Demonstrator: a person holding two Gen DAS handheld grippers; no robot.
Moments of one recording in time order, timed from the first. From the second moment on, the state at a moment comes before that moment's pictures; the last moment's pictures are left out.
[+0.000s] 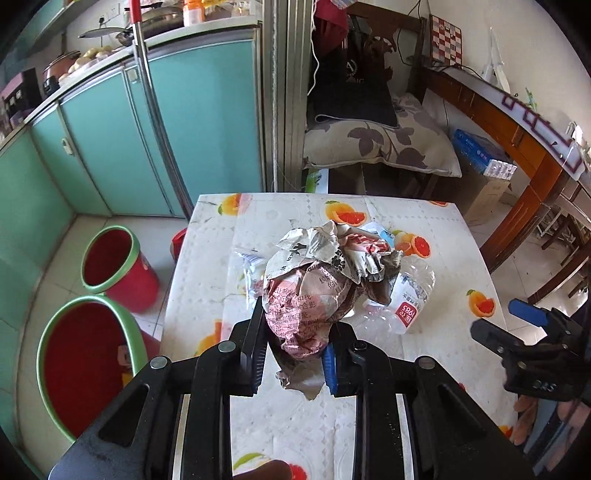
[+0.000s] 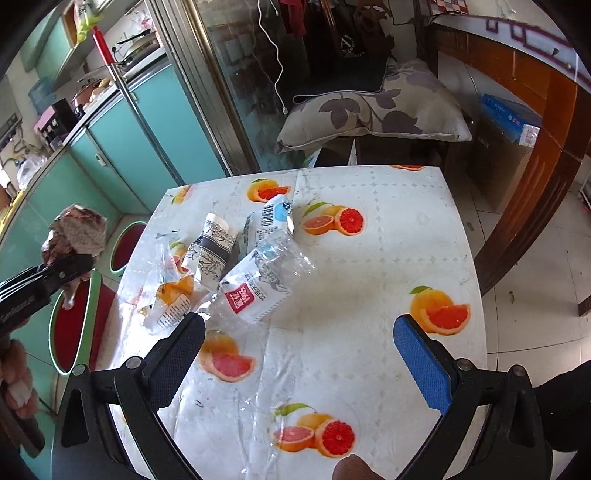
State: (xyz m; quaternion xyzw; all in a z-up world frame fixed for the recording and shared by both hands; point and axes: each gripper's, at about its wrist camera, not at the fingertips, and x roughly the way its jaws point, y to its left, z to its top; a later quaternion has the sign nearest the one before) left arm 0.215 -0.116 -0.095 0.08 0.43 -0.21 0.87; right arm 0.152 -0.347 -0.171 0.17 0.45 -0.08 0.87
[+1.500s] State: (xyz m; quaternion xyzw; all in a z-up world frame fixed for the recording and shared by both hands) left arm 0.174 0.012 -0.088 0.02 0.42 -0.15 0.90; right arm 0.212 -0.295 -0.226 0.12 0.52 -0.14 0.84
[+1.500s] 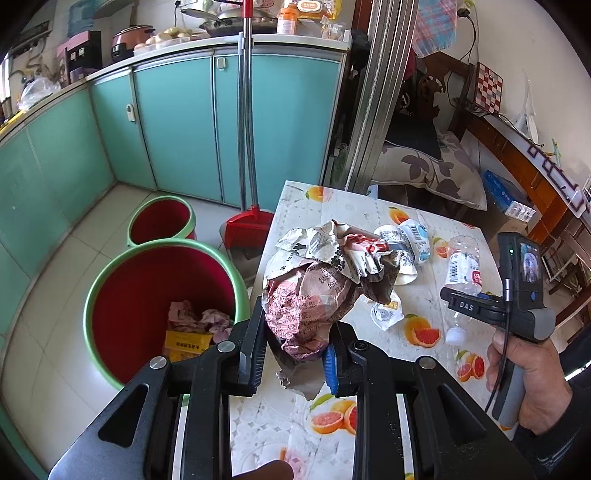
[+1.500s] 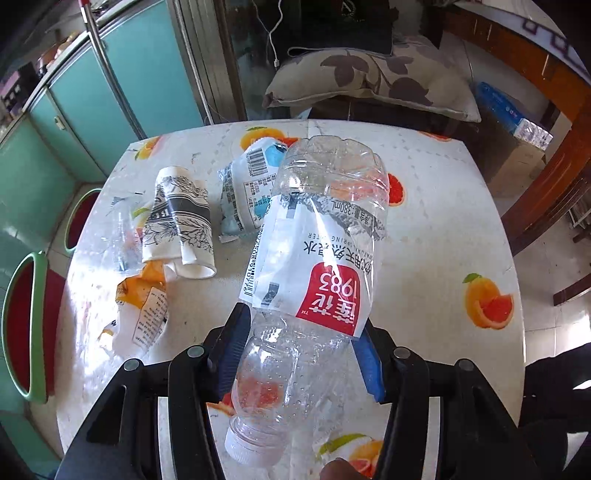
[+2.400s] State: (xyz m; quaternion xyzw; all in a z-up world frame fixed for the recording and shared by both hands) left arm 0.177 0.074 -0.082 -0.01 0.41 -0.06 0.91; right arm 0.155 -0.218 -0.100 0.01 0.42 -0.01 0.91
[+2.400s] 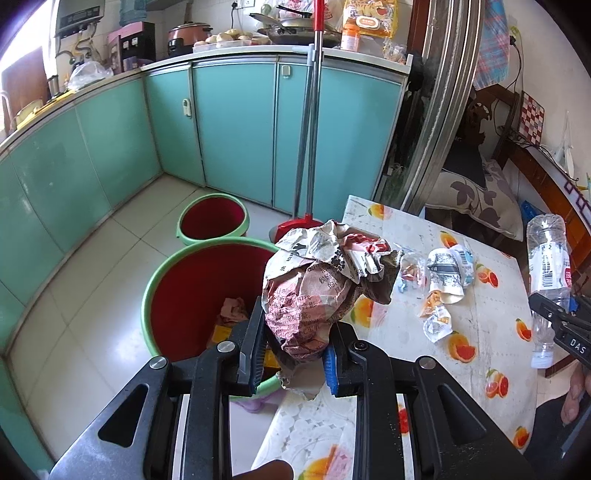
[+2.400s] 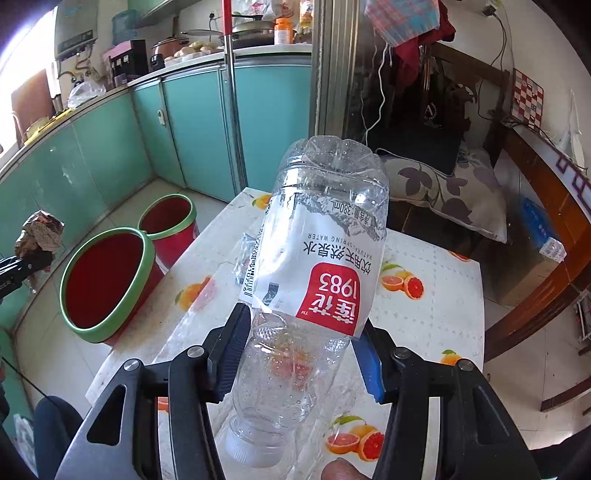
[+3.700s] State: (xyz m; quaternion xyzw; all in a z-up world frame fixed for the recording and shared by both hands) left arm 0.195 0.261 -0.110 -0.11 0.39 0.11 0.91; right arm 0.283 0.055 -0.128 -0.06 0.42 0.18 0.88
